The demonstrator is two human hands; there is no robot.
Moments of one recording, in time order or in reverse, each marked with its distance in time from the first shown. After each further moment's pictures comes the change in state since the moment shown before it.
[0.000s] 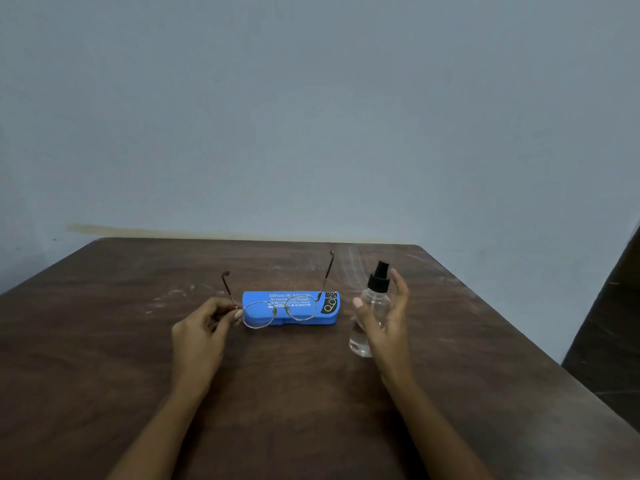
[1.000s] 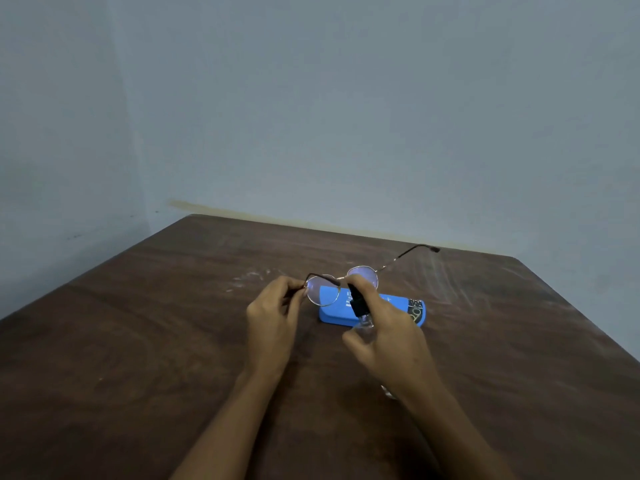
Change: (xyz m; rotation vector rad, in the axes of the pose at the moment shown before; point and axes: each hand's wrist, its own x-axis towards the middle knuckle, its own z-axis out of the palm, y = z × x) left_hand 0.014 -0.012 -0.001 0.080 0.168 0.164; right_hand -0.004 -0.028 0.083 -0.693 -0.526 -0.285
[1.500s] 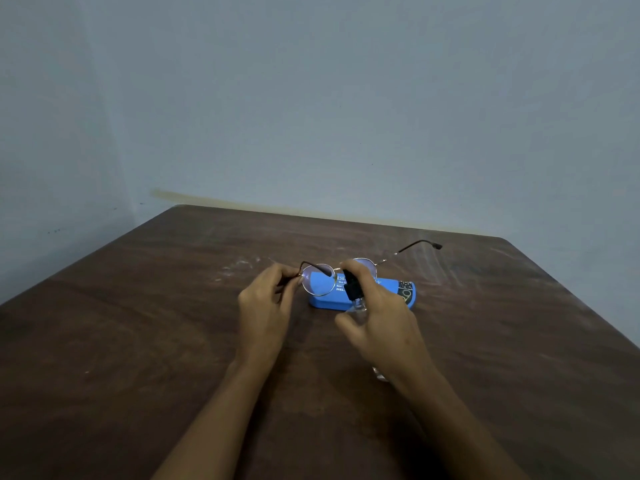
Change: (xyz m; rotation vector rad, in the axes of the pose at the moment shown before) left_hand -0.003 0.004 -0.001 0.019 -0.046 0.052; right_hand -0.004 0.000 -0.001 0.036 0.018 0.044
